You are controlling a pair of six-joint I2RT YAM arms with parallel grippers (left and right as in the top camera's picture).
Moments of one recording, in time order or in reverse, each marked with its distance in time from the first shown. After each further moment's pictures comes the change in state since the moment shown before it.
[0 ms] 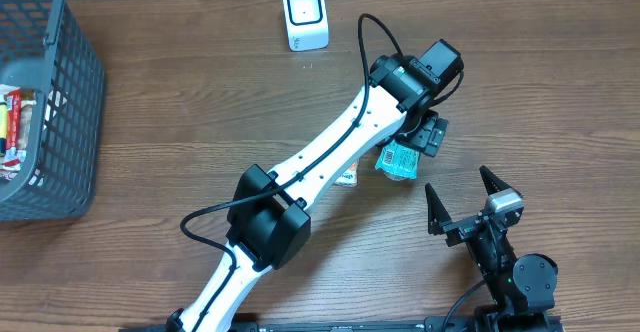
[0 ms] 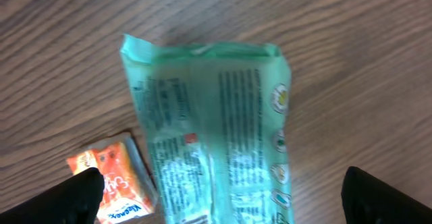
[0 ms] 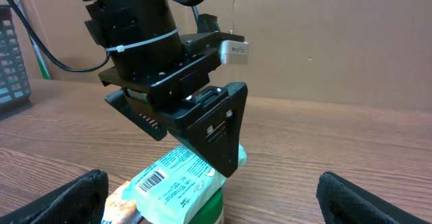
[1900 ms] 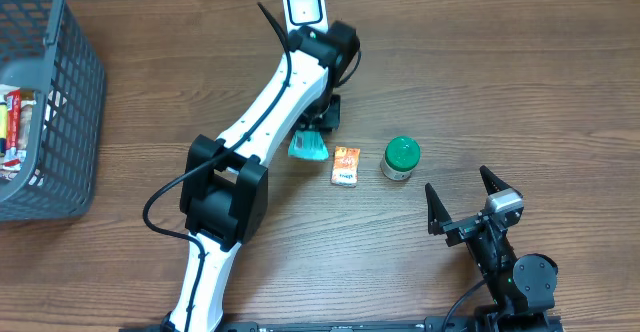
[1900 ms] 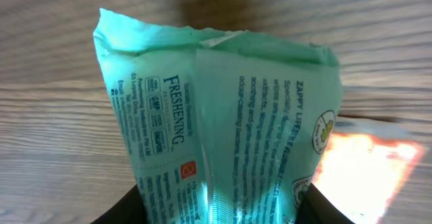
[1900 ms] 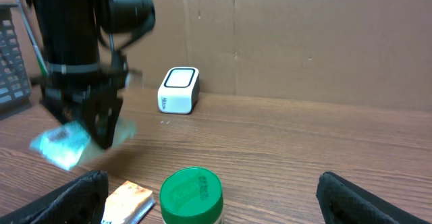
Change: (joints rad) left arm 0.291 -0.067 -0.293 -0.100 -0.127 -0.058; right arm 0.000 0.000 0.000 0.000 0.000 0.000
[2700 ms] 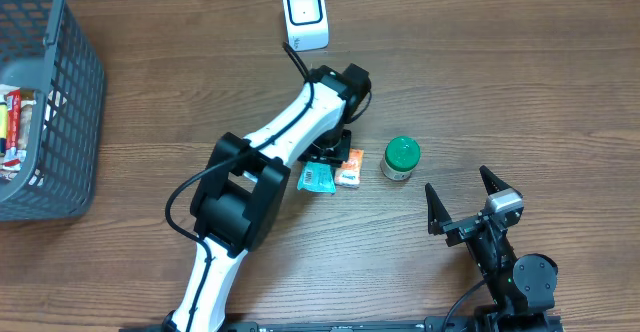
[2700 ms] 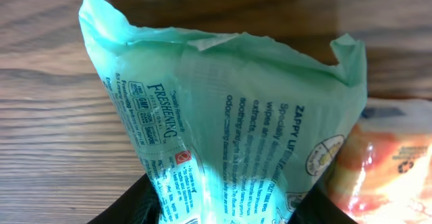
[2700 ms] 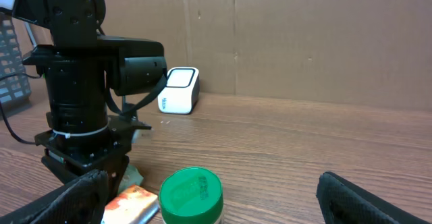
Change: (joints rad) left arm -0.086 0.000 -0.235 0.177 0.053 -0.003; right arm 0.000 0.000 0.000 0.000 0.000 0.000
